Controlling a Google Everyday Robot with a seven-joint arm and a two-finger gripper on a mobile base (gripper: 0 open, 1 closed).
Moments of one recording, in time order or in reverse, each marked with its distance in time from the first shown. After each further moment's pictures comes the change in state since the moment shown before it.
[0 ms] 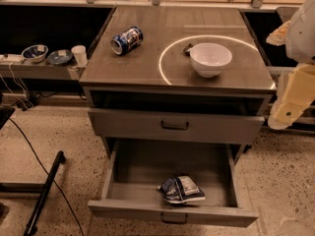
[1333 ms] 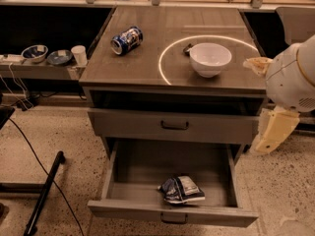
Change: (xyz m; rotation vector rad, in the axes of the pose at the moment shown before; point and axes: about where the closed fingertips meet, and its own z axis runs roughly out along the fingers) arm -0.008 0.024 0.059 0.074 -0.140 -0.167
